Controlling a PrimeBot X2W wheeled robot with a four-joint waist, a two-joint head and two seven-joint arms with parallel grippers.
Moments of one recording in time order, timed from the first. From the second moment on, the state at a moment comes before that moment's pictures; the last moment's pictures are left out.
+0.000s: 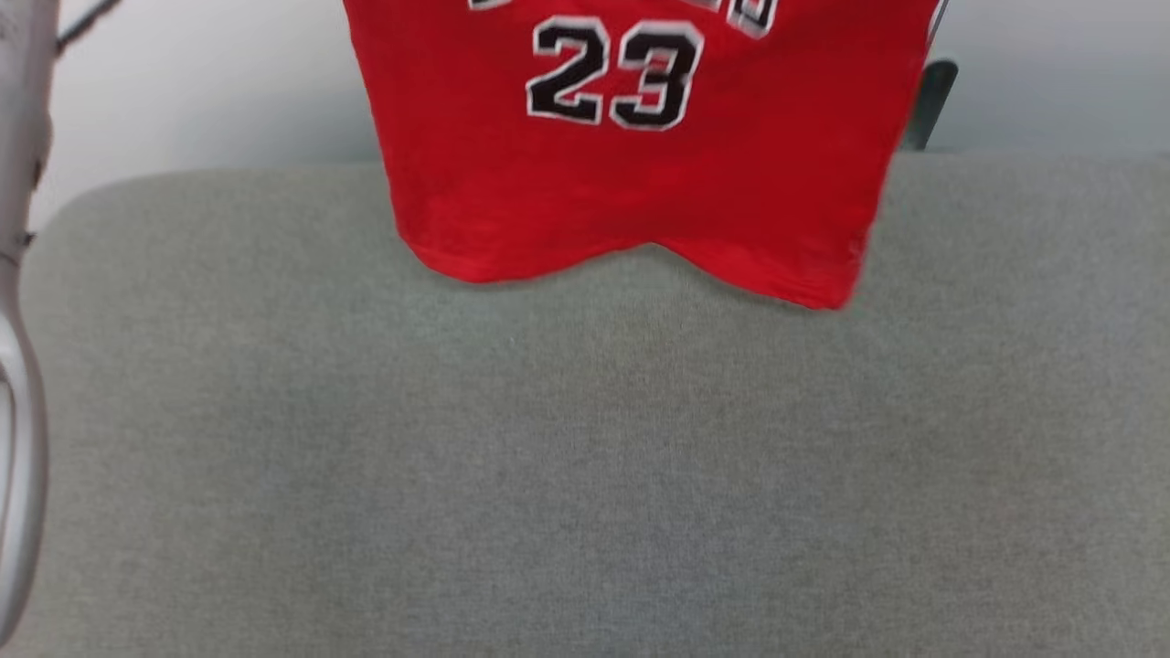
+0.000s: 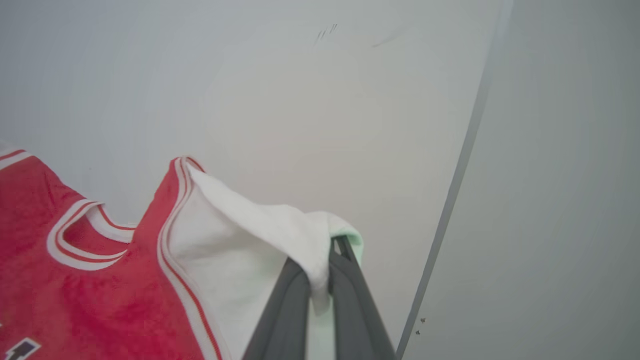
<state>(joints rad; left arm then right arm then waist) -1.72 0.33 -0.61 1.17 -0.77 -0.09 0.13 -1.58 -0.36 0.70 1.04 0.75 0.13 -0.04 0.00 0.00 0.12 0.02</state>
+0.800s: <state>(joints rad) -2.15 0.32 -0.62 1.18 -0.69 -0.10 -0.22 -1.95 -0.36 0.38 1.02 0.22 0.13 -0.26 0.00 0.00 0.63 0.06</state>
